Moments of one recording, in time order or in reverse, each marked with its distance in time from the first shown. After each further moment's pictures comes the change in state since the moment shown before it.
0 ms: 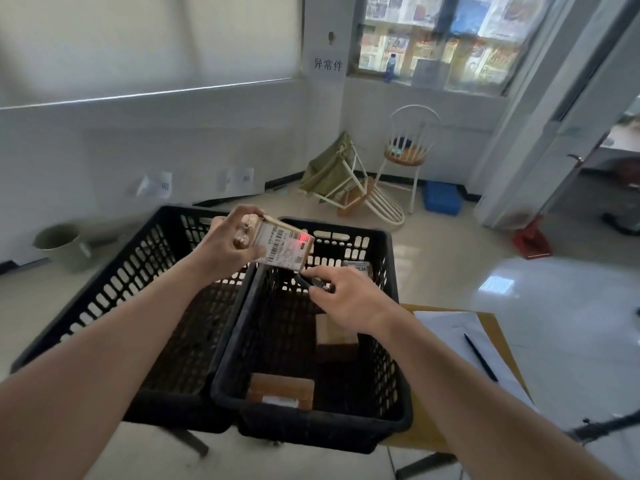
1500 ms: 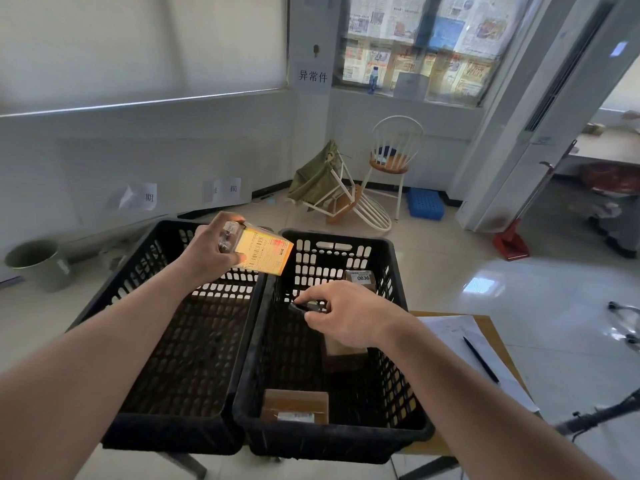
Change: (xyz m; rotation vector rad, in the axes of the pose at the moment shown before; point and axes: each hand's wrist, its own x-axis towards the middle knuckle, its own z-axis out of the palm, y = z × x) left_hand 0.023 -0.053 -0.044 -0.019 -0.005 -0.026; right_hand -0.010 -0.064 0.006 -0.169 -0.189 0.059
